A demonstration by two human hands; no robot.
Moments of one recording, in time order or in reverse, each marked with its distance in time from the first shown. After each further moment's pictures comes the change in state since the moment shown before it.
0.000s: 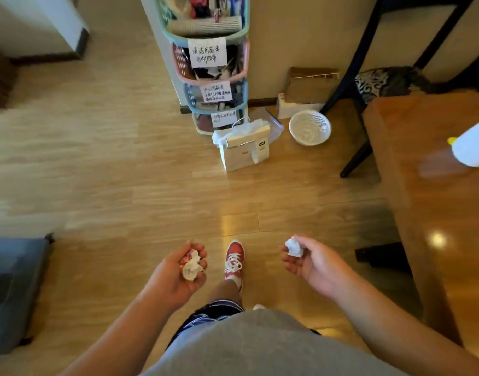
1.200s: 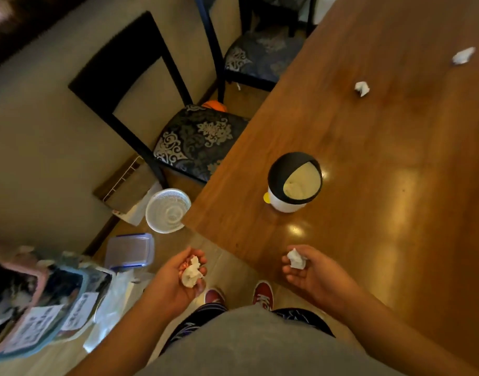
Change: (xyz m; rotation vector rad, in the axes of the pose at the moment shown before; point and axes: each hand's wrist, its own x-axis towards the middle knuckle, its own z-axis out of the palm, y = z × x) left_hand 0.223 0.007 0.557 0.916 -0.343 -0.371; right_hand 0.040 -0.274 -0.218 0.742 0.341 -0.359
